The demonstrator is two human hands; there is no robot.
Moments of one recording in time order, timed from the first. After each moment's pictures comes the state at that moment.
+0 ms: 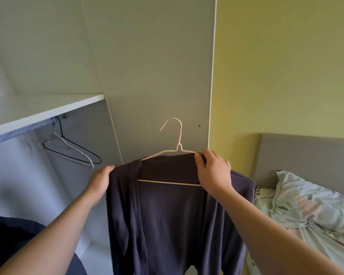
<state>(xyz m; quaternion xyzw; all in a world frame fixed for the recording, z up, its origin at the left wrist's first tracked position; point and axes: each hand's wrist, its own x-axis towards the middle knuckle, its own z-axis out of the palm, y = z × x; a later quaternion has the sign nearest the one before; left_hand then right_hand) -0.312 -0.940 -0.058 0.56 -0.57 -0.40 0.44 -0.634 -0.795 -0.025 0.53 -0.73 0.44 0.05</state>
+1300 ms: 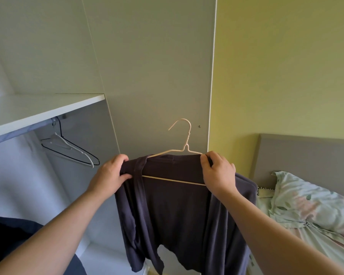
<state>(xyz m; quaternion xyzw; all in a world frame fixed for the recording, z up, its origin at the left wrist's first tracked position) -0.329 -0.921 -0.039 0.44 -0.83 0.03 0.33 -0.643 -0.787 -0.028 0.51 -0.72 0.47 0.02</state>
